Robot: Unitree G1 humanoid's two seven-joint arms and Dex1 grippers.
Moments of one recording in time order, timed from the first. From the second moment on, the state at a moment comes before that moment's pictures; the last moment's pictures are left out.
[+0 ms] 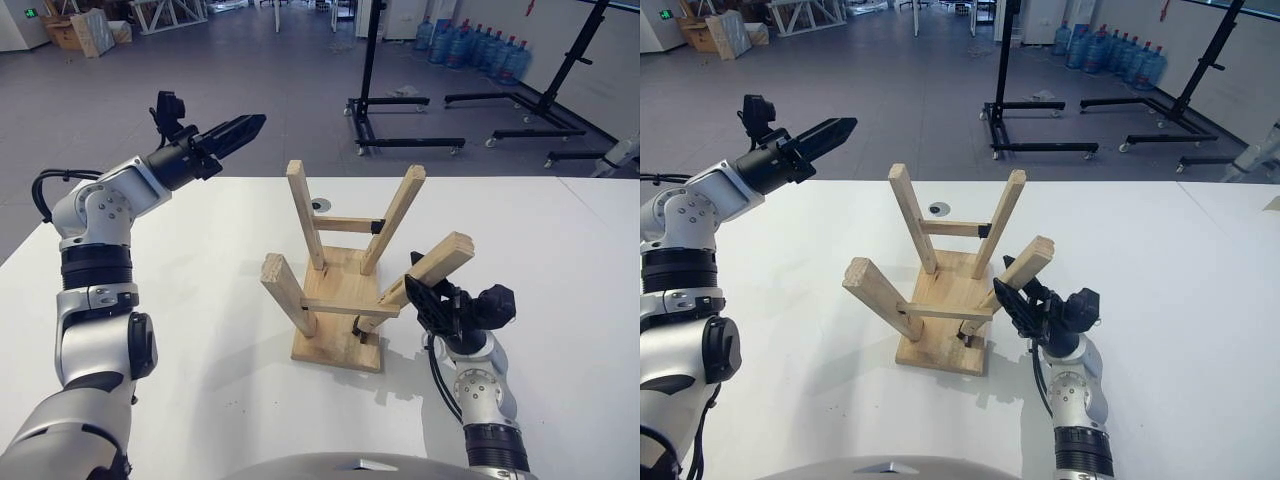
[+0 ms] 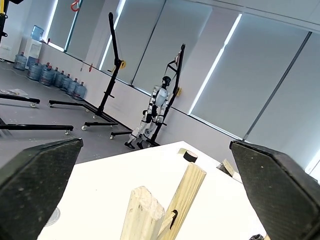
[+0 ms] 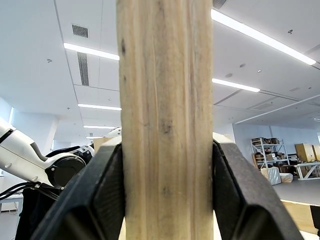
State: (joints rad) left arm -0.86 0.51 0.27 0.37 -0.82 0.84 -0.82; right arm 0.01 -0.07 -0.21 0.06 0.85 -0.12 1.39
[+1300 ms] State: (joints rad) left arm -0.83 0.49 0.29 0.30 -0.81 0.87 -0.82; right arm 0.08 -0.10 -0.16 0.02 0.87 -0.10 1.40
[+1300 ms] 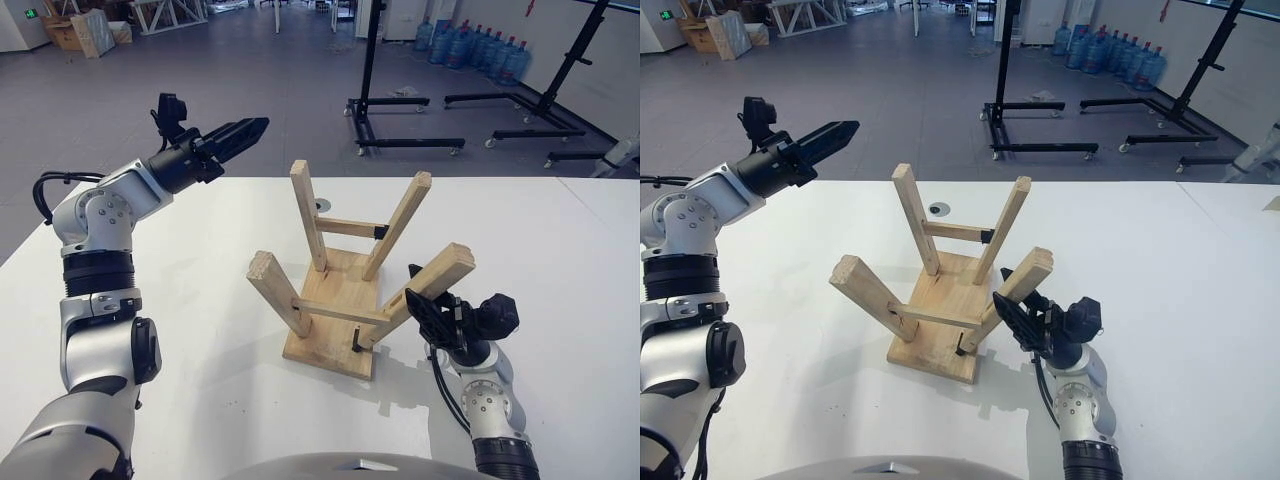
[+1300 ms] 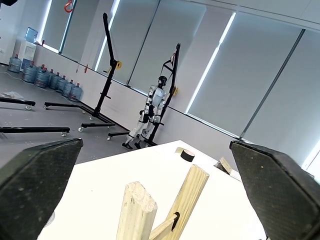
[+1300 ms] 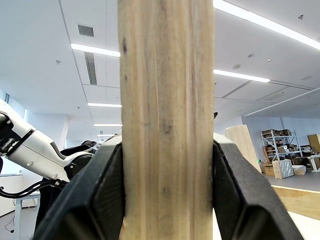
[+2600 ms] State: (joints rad) left arm -0.83 0.47 0.26 0.30 -0.81 0.87 -0.82; right arm 0.20 -0.14 -0.05 -0.08 0.77 -0.28 1.33
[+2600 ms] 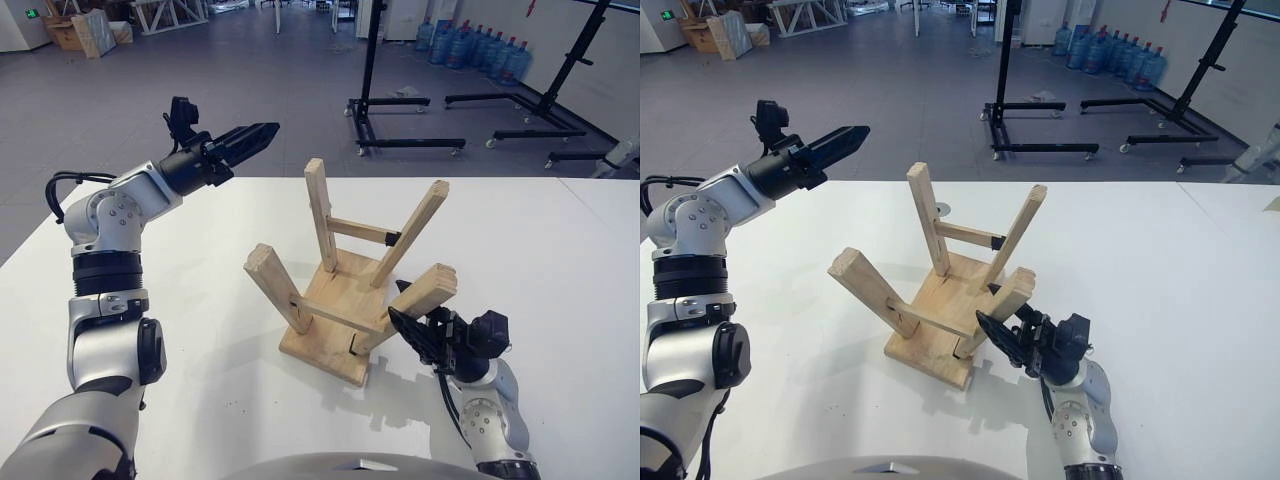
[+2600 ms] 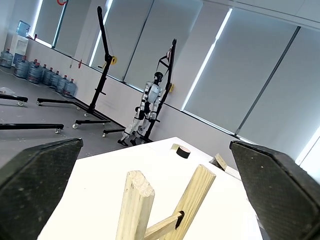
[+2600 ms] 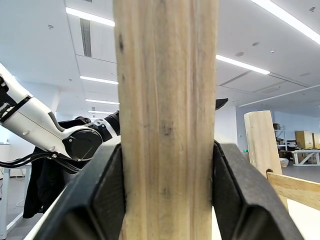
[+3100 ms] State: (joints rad) left arm -0.83 0.46 0.24 0.30 -0.81 0.88 -0.84; right arm 0.32 -0.06 0.05 -0.15 0.58 -0.53 1.09
